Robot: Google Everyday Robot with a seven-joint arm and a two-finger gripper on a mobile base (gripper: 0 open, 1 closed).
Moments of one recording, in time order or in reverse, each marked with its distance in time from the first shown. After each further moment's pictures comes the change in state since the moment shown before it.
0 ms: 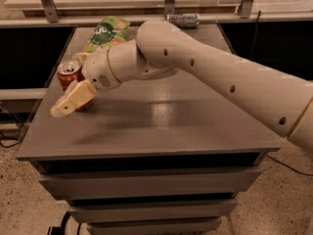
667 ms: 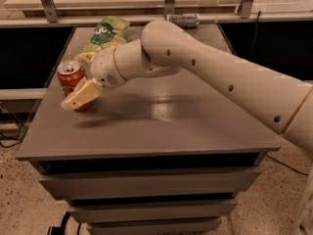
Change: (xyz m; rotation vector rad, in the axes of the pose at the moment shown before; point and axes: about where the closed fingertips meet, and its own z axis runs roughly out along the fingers) arm 0.018 -0.026 -0.005 0.030 0.023 -0.107
